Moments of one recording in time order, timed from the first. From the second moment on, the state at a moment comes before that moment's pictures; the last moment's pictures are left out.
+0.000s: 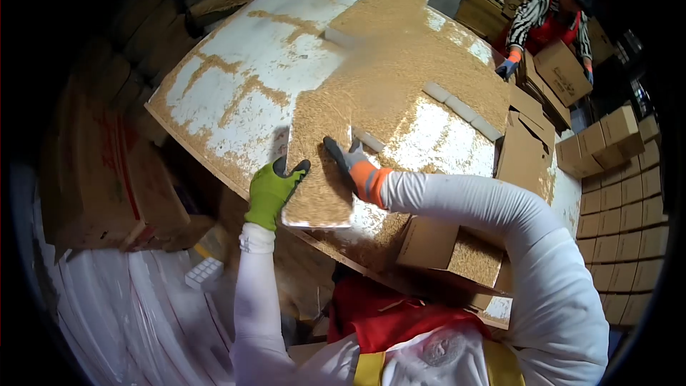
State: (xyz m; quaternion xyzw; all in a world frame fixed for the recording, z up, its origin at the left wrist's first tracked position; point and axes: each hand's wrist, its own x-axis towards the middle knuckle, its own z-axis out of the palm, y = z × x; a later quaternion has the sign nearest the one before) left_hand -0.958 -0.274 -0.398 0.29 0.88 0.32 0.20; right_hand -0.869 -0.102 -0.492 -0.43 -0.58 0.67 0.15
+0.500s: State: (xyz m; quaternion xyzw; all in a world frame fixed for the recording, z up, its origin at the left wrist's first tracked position) left_hand -0.741 -0.198 -0.289 0.62 0.60 0.49 0.11; right_hand -0.536 0.011 -0.155 -0.41 -0.80 0.45 0.04
